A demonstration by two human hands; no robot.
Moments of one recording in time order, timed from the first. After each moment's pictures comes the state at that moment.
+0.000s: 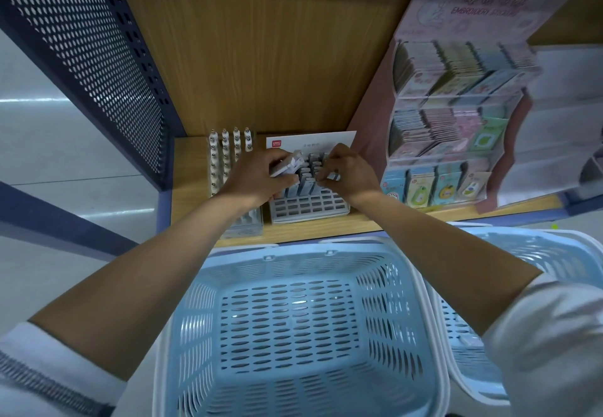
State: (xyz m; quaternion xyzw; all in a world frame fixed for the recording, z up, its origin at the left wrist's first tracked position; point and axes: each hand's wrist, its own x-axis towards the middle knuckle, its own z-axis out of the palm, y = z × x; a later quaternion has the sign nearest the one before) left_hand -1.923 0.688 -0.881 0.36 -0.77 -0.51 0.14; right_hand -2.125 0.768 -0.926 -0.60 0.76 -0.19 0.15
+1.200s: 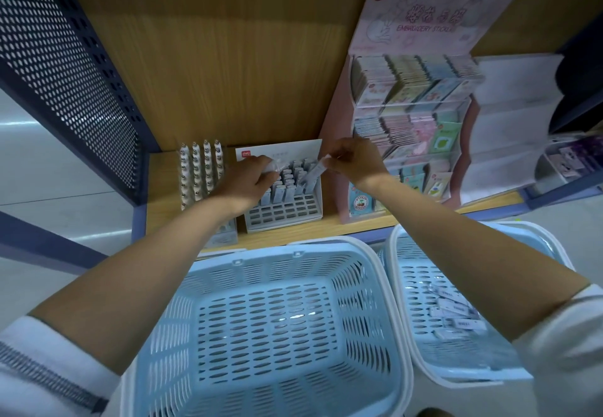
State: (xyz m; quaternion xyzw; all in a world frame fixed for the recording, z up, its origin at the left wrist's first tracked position) left_hand -1.947 0.701 -0.860 0.33 -0.87 -0.36 0.05; right_hand -2.159 0.796 -0.854 -0.45 0.79 -0.34 0.24
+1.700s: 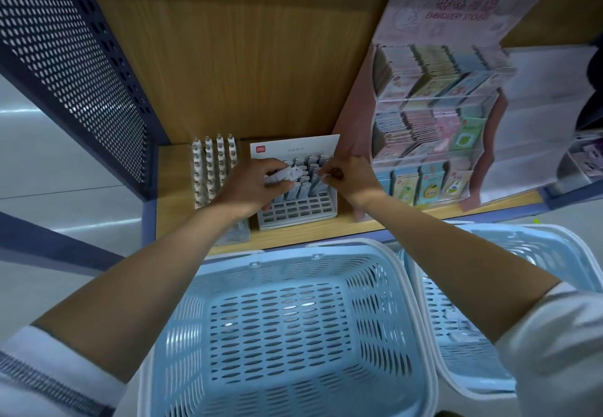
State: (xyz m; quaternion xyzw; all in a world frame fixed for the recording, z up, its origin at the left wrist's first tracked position) left_hand -1.934 0.694 -0.882 0.34 -0.81 -0.46 0.11; right_hand -2.138 0.783 -0.899 -0.55 0.79 -0.18 0.18
